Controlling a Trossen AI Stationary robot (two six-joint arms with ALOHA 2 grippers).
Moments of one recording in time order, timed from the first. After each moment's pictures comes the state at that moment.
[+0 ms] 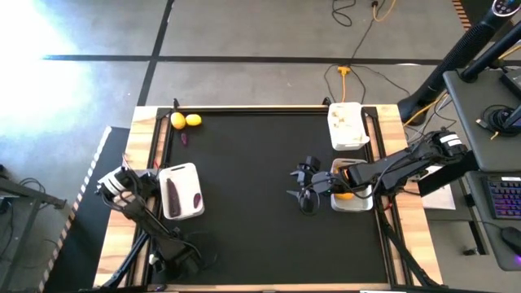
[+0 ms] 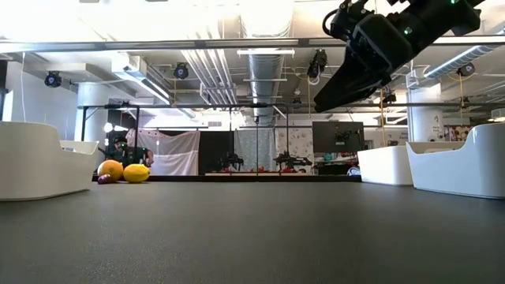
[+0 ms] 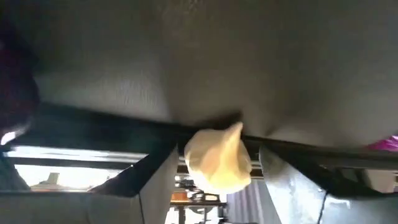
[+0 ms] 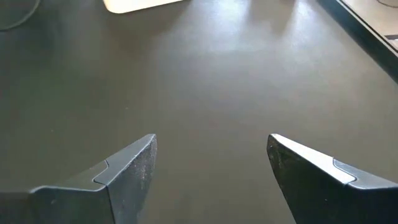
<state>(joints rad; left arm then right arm) -0.89 1.89 0.98 -0.96 0.74 -1.07 0.20 1.36 0.70 0.01 0.37 0.20</state>
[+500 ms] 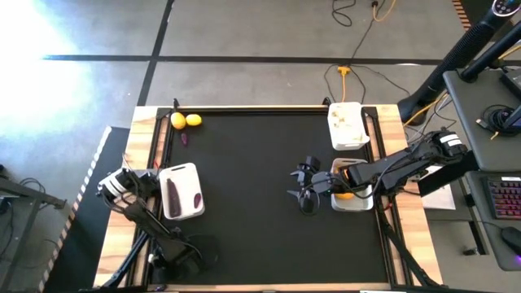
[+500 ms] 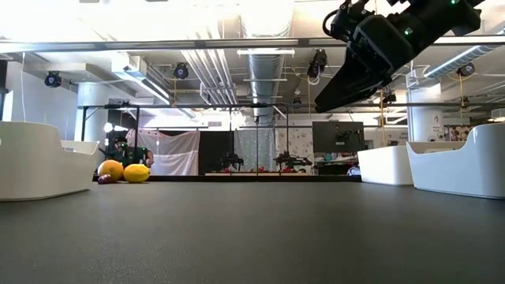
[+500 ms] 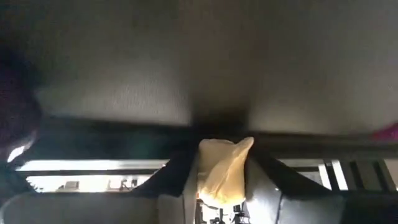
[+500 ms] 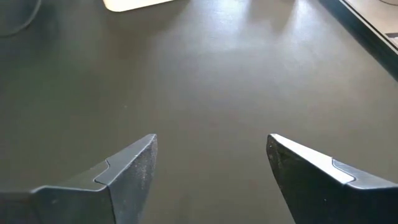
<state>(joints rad) -0.90 1.90 0.98 -0.99 0.75 -0.96 0.20 1.36 0.70 0.01 0.37 0.21</state>
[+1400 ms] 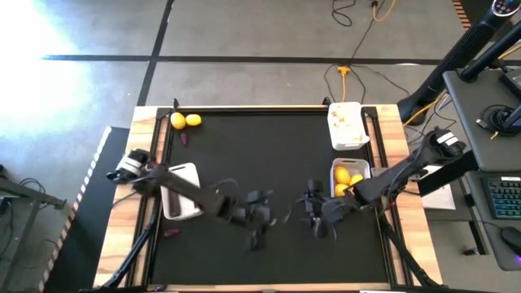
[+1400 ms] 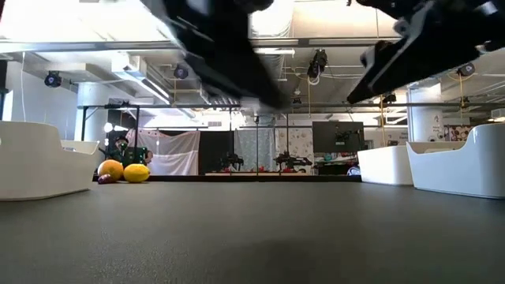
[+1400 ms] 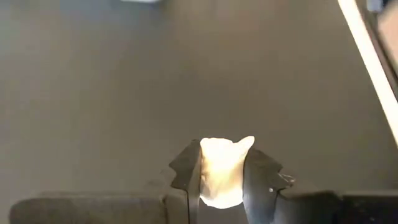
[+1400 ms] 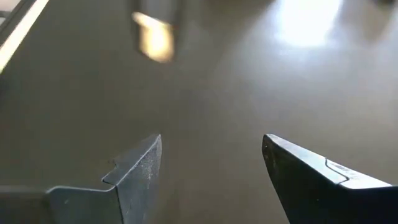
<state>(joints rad) -0.37 1.87 1.21 -0.12 -0.23 -0.31 0.46 1.38 0.70 -0.04 0.37 0.21</state>
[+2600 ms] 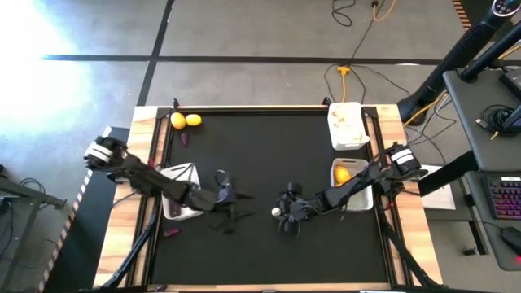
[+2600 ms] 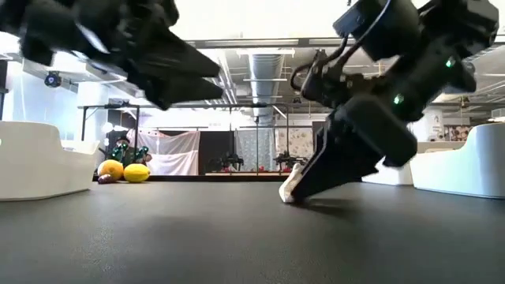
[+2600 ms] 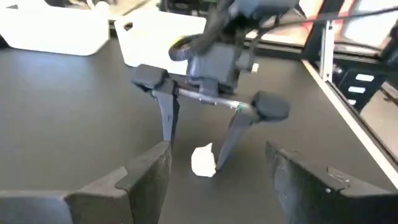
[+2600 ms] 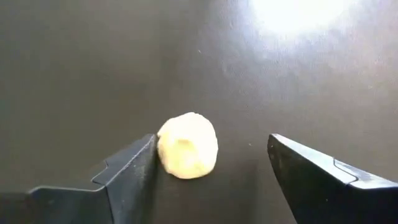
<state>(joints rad) -0.37 1.52 0.54 0.66 -0.38 -0.27 0.32 1.87 0.79 0.32 0.33 0.28</state>
